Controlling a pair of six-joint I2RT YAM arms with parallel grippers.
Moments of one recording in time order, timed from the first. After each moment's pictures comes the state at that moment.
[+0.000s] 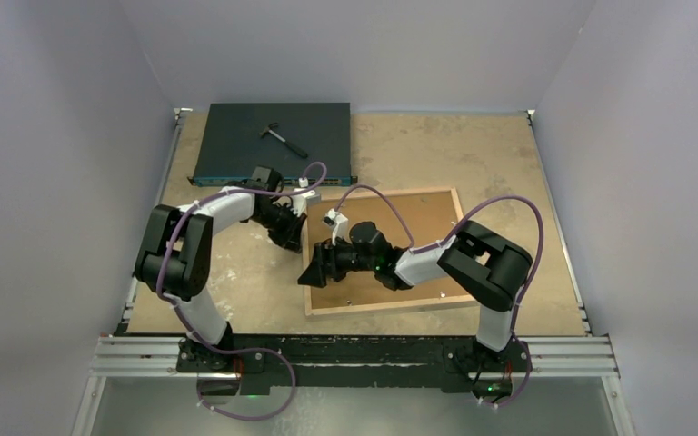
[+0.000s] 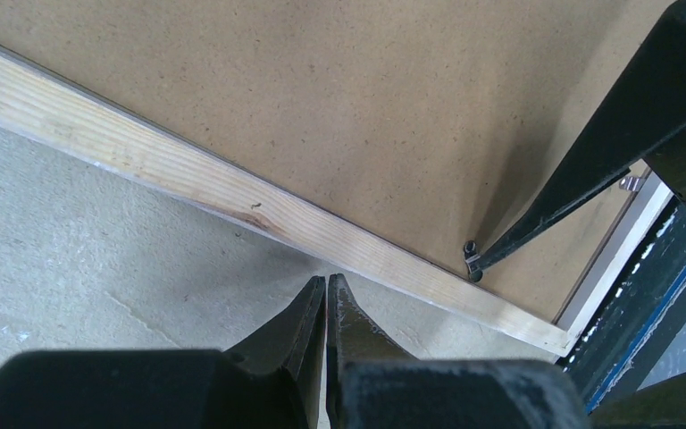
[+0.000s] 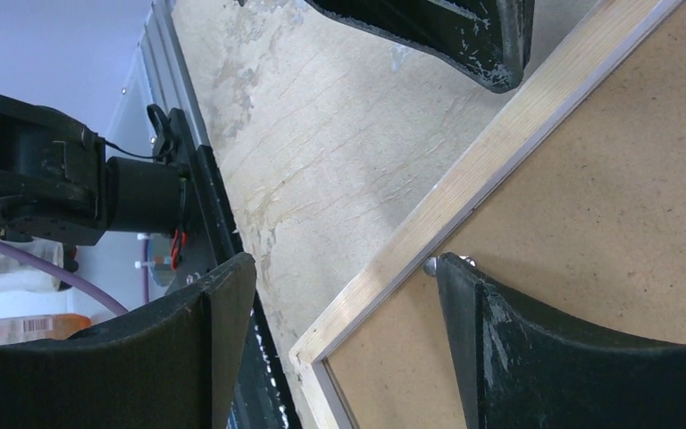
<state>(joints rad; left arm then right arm) -0.27 1.73 1.02 -0.62 0.61 0.46 0.94 1.85 0.75 0.69 -0.43 0.69</state>
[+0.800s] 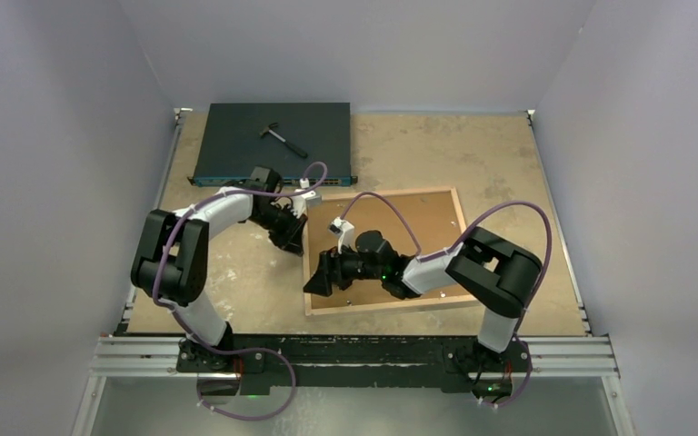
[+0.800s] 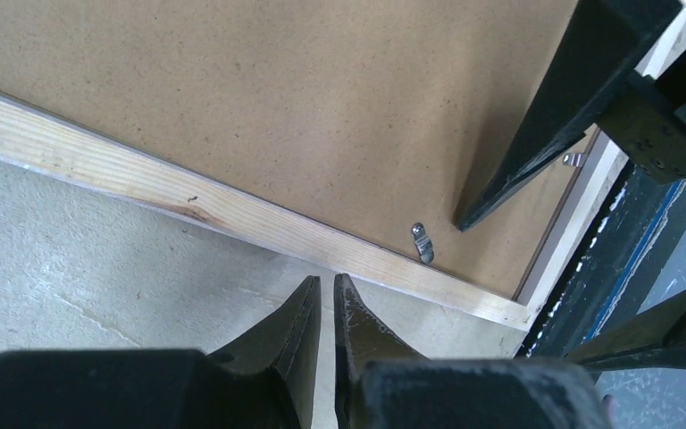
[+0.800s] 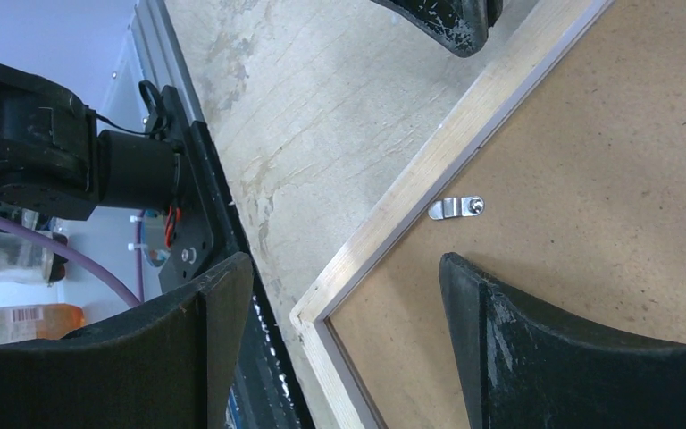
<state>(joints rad) -0.27 1.71 1.02 -0.68 0.67 0.50 0.97 1.78 0.65 0.70 -0.39 0.69</state>
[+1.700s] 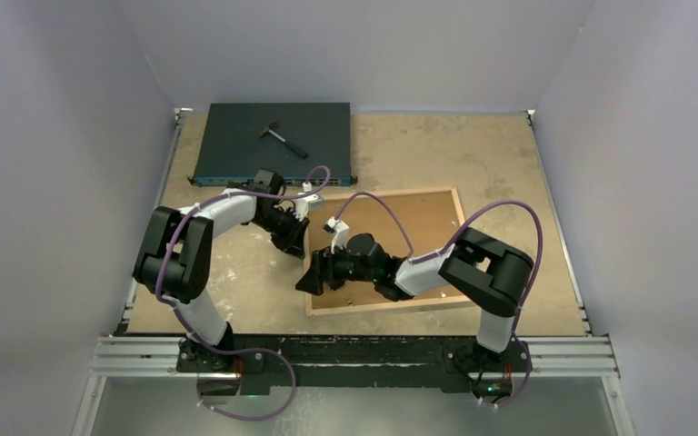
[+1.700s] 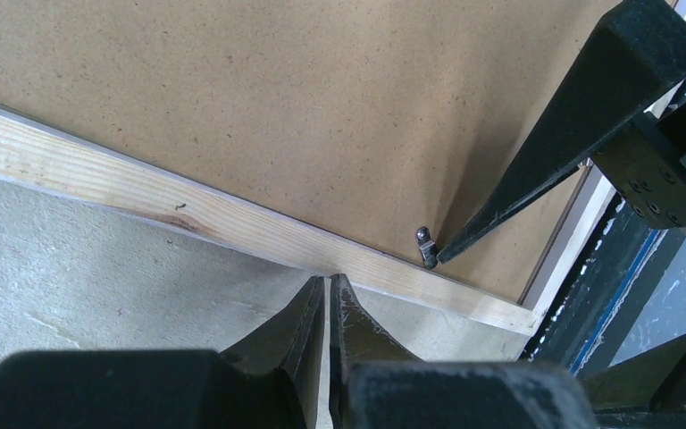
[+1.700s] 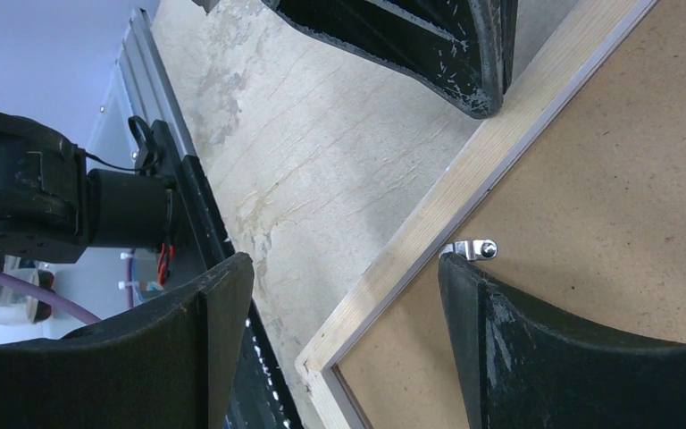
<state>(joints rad) -0.29 1.73 1.00 -0.65 0.66 0.48 1.02 1.82 0.70 0.72 -0.28 0.72</state>
